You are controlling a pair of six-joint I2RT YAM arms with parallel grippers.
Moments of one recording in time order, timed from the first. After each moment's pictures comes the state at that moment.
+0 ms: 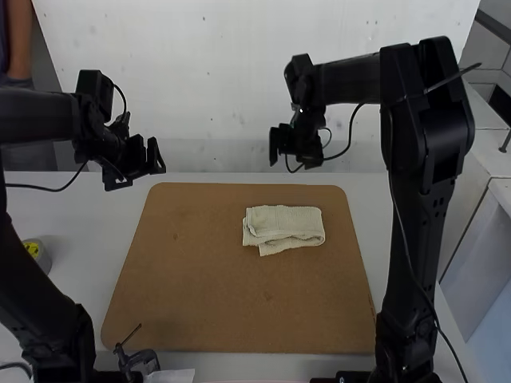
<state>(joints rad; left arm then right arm) 0.05 1.41 0.92 -0.48 0.29 -0.16 0.37 1.86 1.40 -0.65 0.01 0.30</state>
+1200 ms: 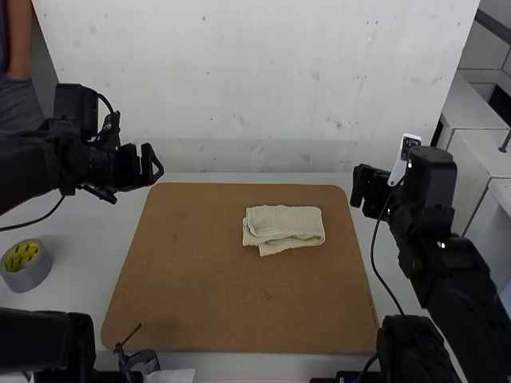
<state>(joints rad) 0.02 1.04 0.68 -0.36 0.29 -0.18 0.02 0.39 0.30 -0.20 0.02 0.16</state>
